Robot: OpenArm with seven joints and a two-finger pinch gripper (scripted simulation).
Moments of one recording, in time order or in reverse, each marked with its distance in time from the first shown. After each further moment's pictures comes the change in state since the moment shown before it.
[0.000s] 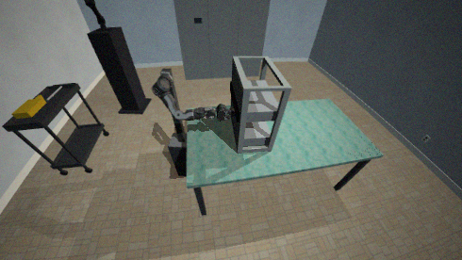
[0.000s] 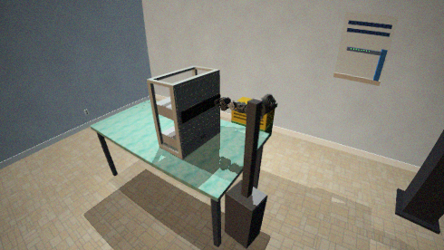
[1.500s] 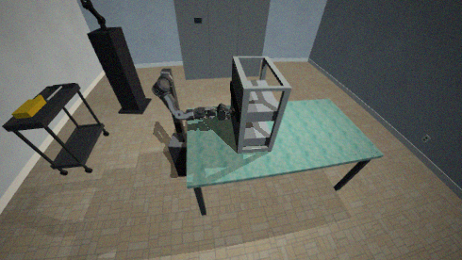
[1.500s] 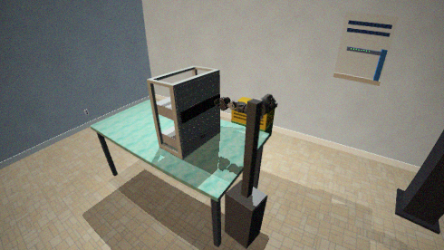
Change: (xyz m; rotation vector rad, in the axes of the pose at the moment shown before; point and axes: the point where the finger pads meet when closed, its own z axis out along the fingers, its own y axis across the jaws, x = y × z) arm 0.000 0.000 0.002 0.012 -0.003 -0.001
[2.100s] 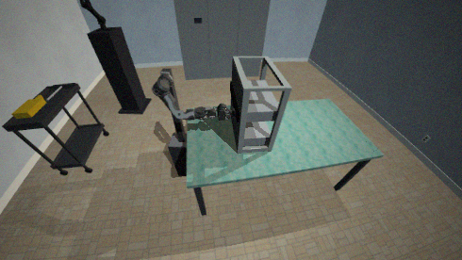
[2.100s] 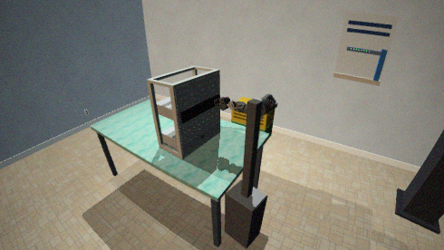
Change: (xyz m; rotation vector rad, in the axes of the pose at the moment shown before) arm 0.000 0.000 0.002 0.013 0.000 -0.002
